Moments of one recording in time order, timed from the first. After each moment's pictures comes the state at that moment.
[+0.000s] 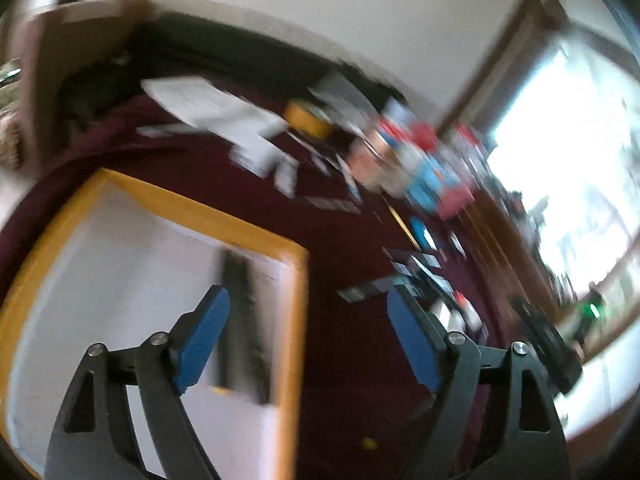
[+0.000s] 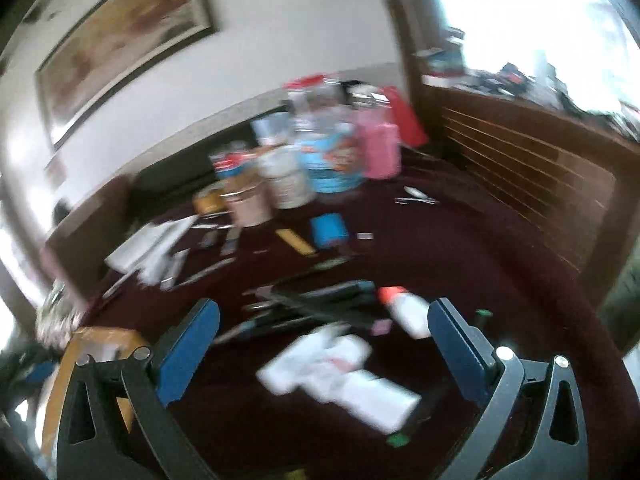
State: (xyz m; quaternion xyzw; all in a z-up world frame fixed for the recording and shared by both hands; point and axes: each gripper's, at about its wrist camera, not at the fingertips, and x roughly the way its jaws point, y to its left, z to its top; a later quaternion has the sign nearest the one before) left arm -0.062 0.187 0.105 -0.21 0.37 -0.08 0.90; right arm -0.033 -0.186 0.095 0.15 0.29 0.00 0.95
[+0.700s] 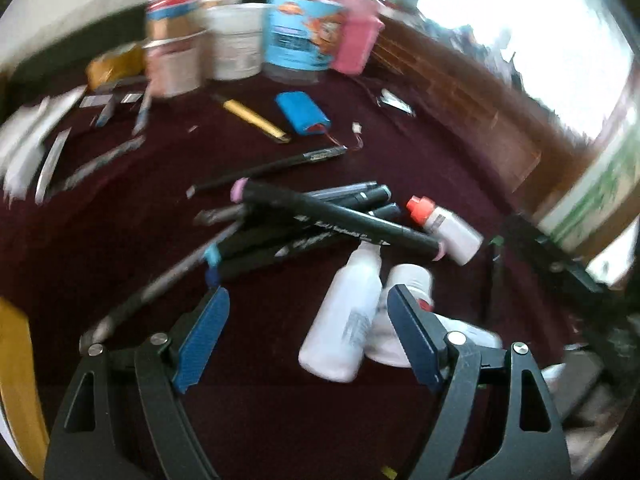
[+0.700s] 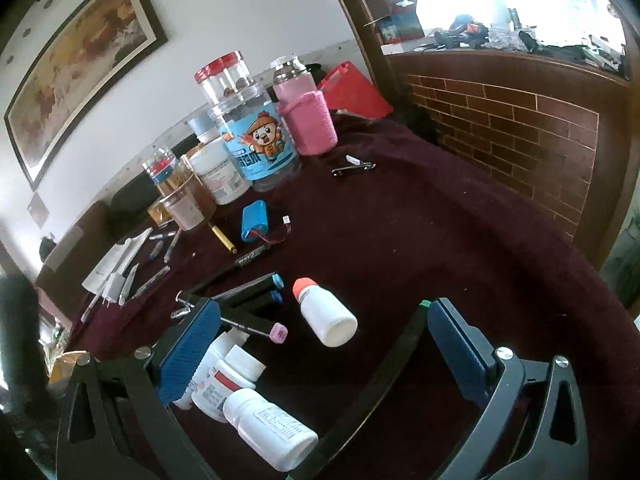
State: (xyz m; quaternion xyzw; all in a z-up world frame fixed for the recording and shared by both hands) left arm 0.050 -0.059 0.033 0.04 0.46 -0.18 0.87; right arm -0.020 -0.258 0.047 0.21 0.31 -0.02 0.93
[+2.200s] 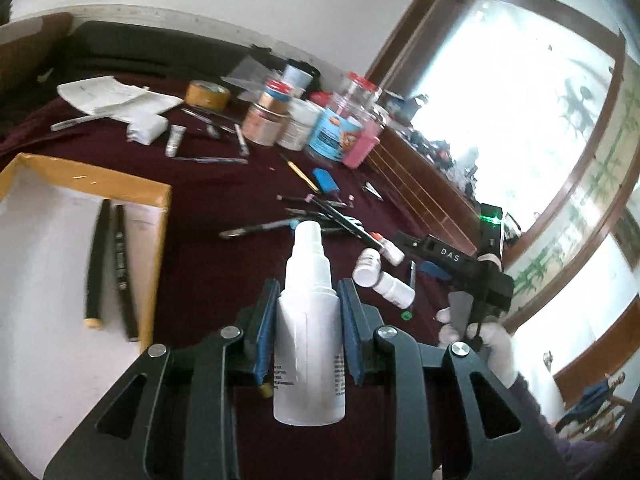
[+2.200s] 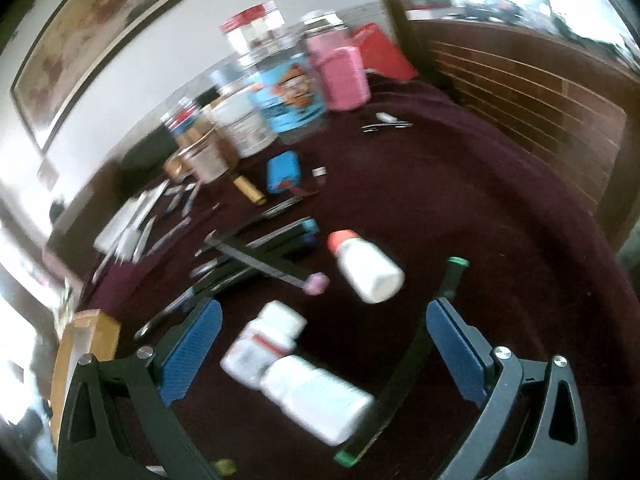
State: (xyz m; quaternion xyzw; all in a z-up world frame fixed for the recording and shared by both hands) left arm -0.115 0.117 0.093 -0.18 0.34 -0.20 0.90; right arm -0.014 -0.228 0.051 0.17 0.38 0.03 0.91
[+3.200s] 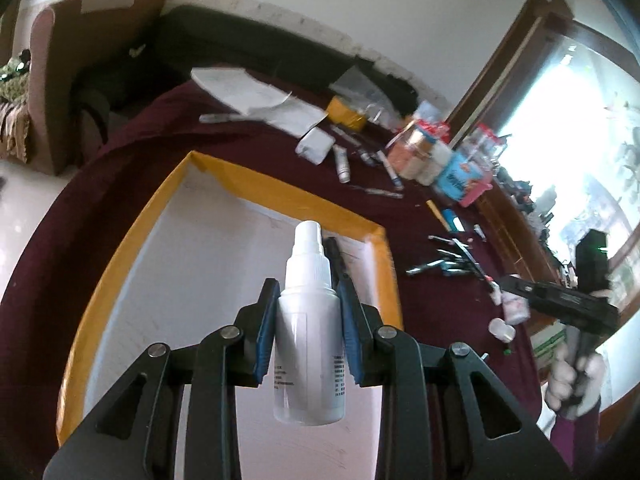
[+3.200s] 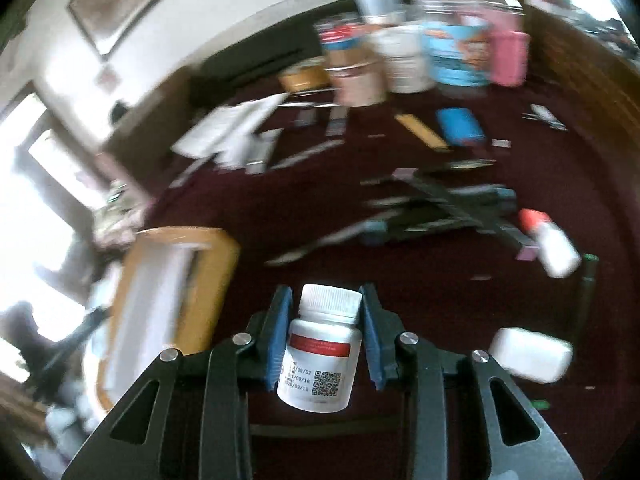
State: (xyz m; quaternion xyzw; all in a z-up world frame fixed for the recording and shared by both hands) left arm -0.088 0.288 0.075 -0.21 0.38 -0.06 0.90; right arm -0.016 -0.071 0.096 0.11 0.47 0.20 0.85
